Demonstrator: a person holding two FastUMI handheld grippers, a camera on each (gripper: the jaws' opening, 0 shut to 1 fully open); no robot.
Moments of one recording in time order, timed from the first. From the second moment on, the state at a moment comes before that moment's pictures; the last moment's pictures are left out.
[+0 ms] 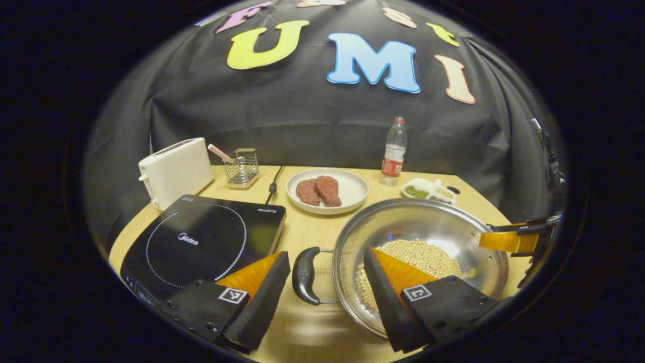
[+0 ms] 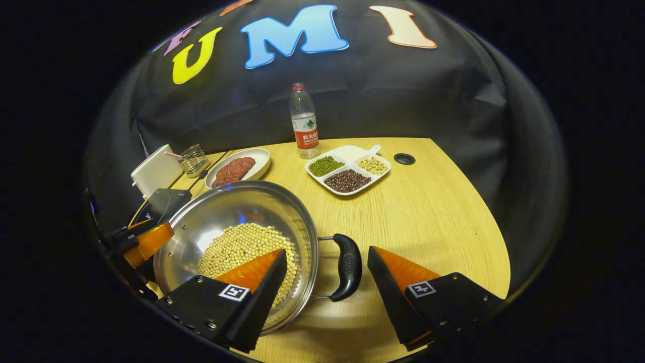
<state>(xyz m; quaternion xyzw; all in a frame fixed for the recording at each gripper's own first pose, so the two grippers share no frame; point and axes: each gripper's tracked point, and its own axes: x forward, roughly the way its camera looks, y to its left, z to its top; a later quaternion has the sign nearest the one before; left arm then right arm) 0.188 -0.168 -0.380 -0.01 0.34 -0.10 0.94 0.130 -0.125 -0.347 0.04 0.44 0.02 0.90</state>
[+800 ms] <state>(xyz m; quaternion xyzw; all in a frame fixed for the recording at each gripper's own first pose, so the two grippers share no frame) 0.189 -0.163 -0.402 -0.03 0.36 -0.08 0.93 0.136 -0.130 -0.363 0.04 0.47 0.00 0.88</state>
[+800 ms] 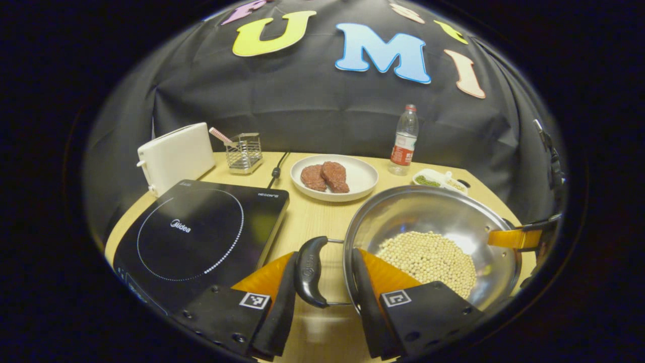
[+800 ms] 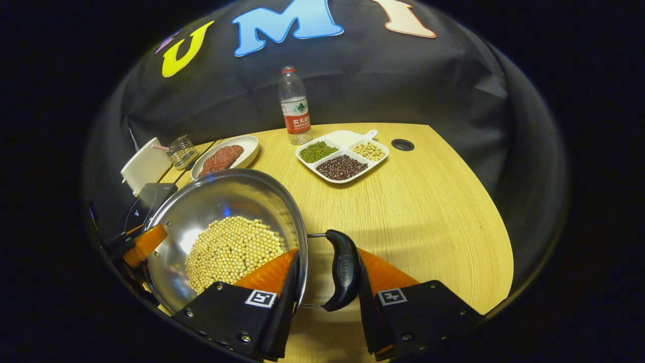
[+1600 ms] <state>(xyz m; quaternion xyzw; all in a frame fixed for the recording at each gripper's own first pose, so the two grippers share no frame) 0.191 -0.108 -0.348 -0.05 0.33 -0.10 0.94 0.124 -0.080 -0.302 0.02 0.44 -0.01 0.90</state>
